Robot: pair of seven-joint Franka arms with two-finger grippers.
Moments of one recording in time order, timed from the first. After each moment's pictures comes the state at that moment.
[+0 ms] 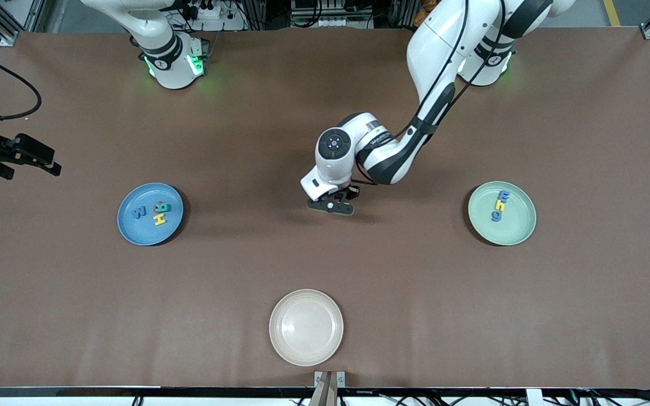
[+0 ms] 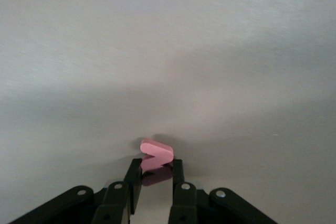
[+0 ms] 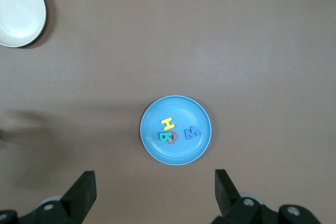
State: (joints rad) left arm -0.63 0.77 -0.21 -1.56 0.18 2.25 -0.68; right arm 0.01 0.04 -0.06 -1.58 0.08 1.67 -0.09
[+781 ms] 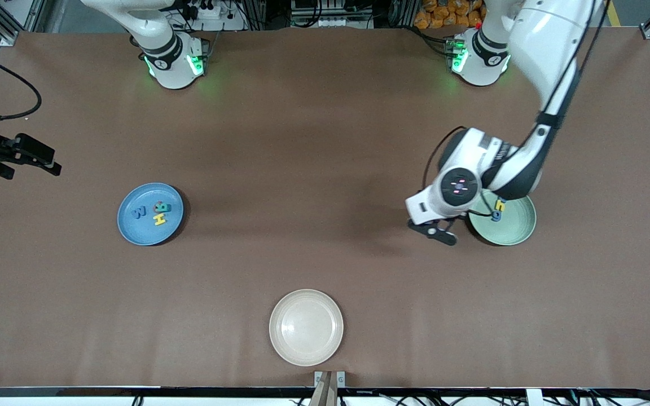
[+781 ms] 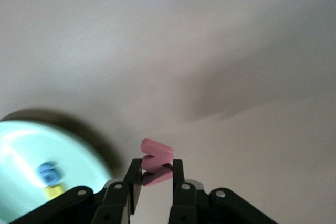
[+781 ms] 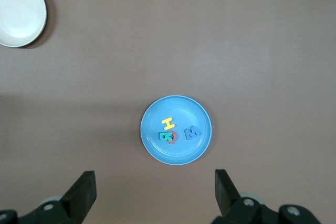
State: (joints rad) left arm -0.17 0.48 -0.24 -1.84 0.22 2.04 -0.01; right arm 0.01 0.04 -0.06 -1.58 0.08 1.67 -0.09
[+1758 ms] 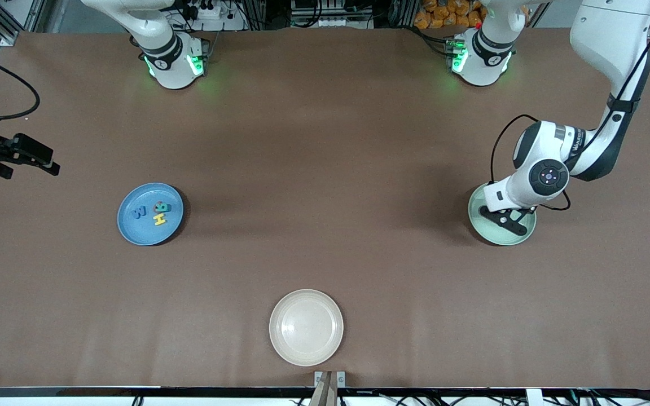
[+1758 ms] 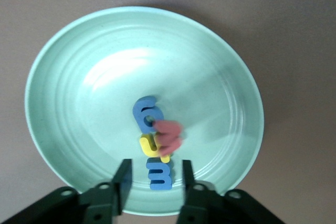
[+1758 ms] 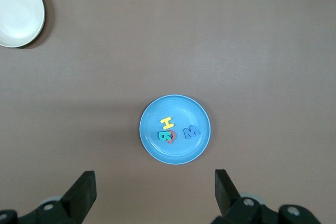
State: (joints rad) left arm 0.10 0.36 -0.24 -2.14 0.34 2.26 0.21; right arm 0.00 0.04 -0.06 -1.58 0.08 1.66 -0.09
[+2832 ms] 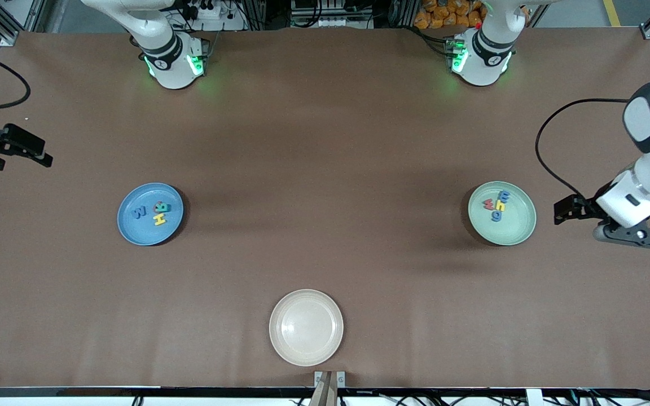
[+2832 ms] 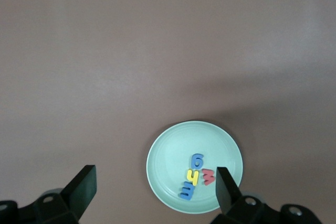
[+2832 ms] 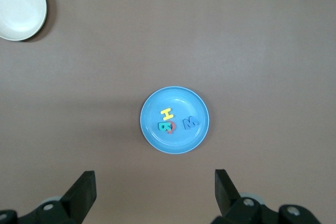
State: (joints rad) left arm 0.00 0.20 0.01 -1.72 0.00 2.00 0.18; right arm 0.00 0.03 -0.06 -1.53 0.08 1.57 -0.09
